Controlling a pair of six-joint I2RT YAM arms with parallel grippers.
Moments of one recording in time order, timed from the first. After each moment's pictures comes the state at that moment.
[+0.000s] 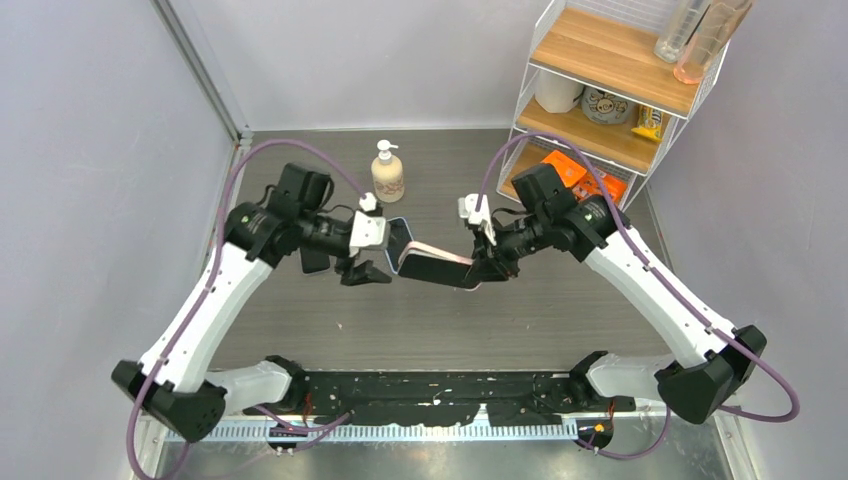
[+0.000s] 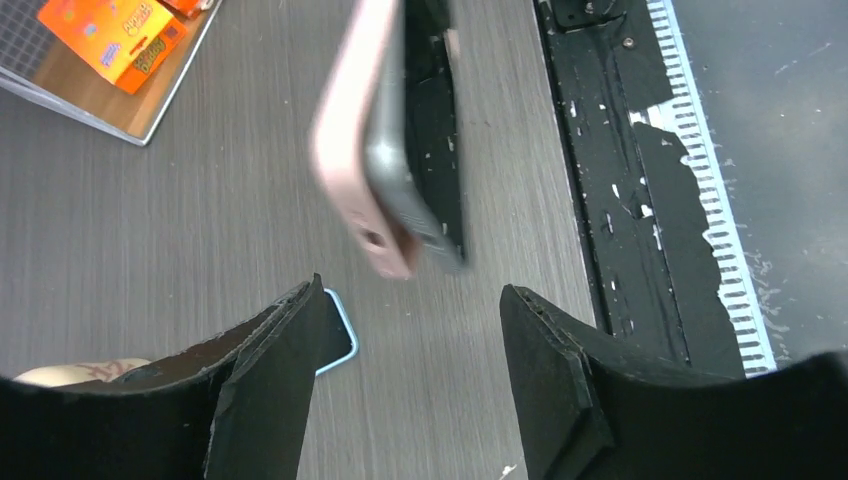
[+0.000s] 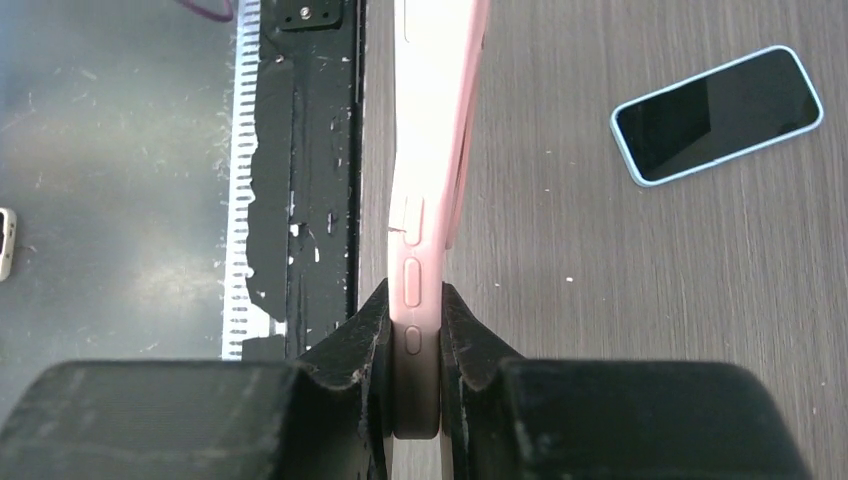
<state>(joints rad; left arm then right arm) -0.51 1.21 1.40 -1.07 0.90 0.93 0.61 1.24 1.33 -1.01 -0.82 -0.60</state>
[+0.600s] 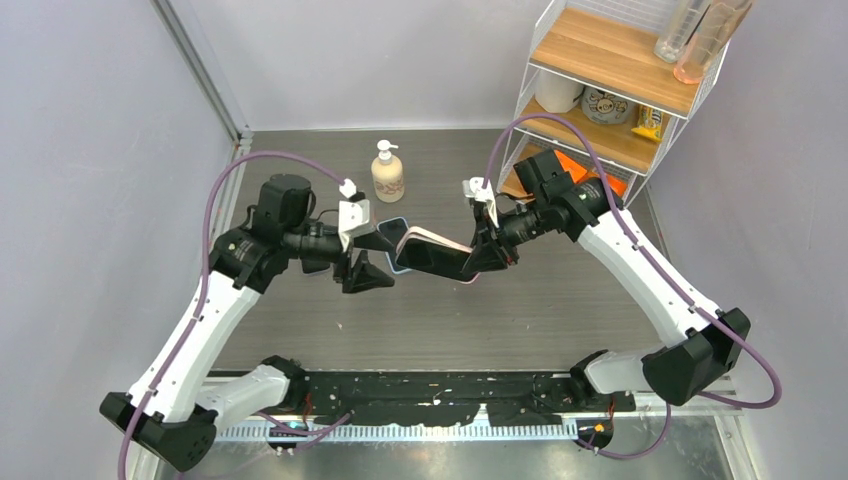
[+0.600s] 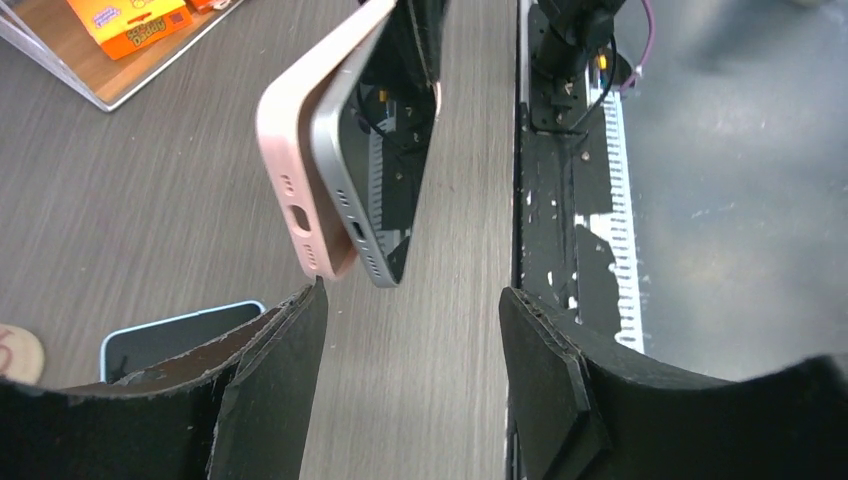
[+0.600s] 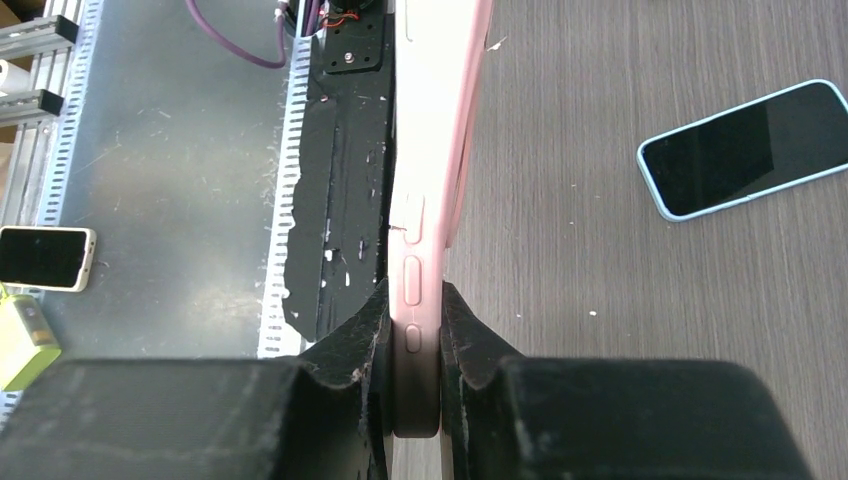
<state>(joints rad) -0.46 1.02 1.24 -0.84 0.96 0.50 0.51 1.34 1.40 -1.04 -1.00 -0.63</state>
